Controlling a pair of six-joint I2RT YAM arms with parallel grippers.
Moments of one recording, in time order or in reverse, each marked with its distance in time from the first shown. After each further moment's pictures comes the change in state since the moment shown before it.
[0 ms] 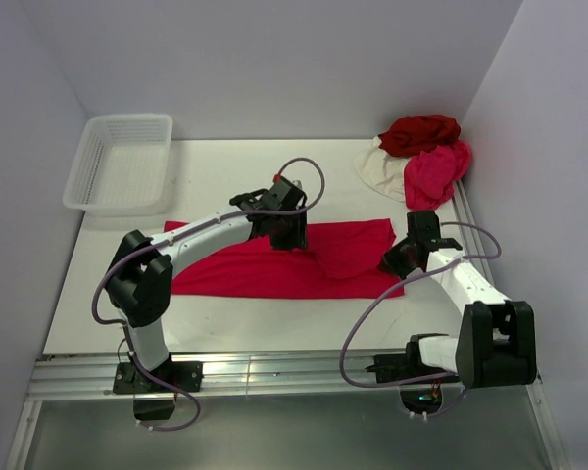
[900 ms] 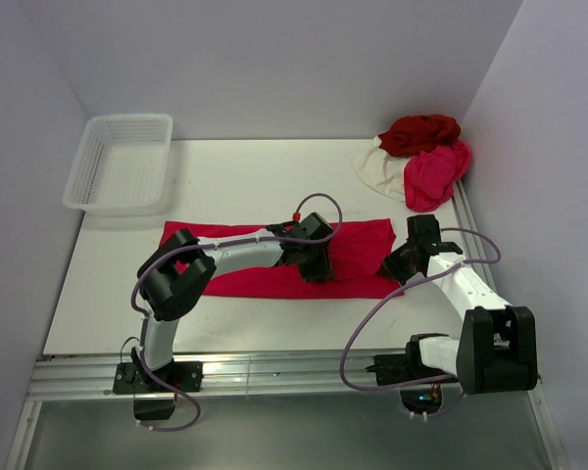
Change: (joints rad) left arm -0.163 0.169 -0.095 0.239 0.085 -0.389; right arm 0.000 -0.037 -0.034 -0.033 -0.024 0.018
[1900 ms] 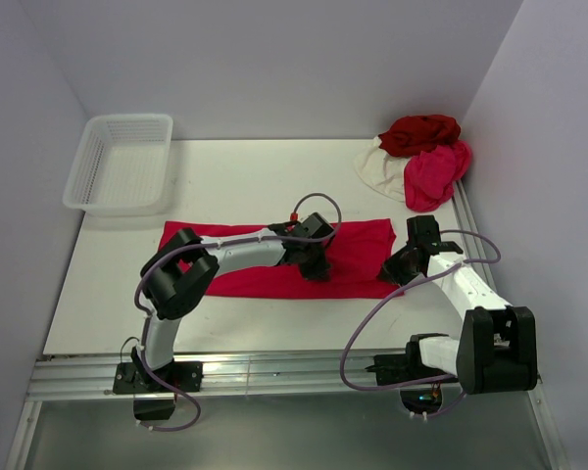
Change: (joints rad) left arm 0.000 0.030 0.023 -0.013 -0.048 -0.059; right arm 0.000 0.000 0.005 -0.053 -0.003 -0.013
